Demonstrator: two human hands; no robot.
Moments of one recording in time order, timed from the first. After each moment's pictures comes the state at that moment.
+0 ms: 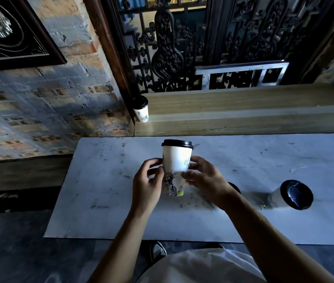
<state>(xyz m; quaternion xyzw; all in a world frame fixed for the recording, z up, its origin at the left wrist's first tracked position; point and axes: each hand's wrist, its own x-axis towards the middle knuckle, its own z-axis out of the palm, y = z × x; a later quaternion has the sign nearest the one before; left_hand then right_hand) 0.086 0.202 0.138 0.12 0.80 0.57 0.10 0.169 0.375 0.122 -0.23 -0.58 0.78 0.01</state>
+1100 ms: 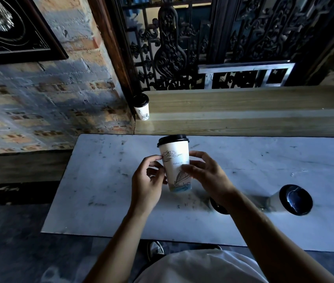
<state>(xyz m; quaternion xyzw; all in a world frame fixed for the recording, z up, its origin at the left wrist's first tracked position) 0.089 0.215 0.143 0.13 0.79 0.59 0.10 0.168 0.391 0.139 -0.23 -0.58 0.78 0.02</state>
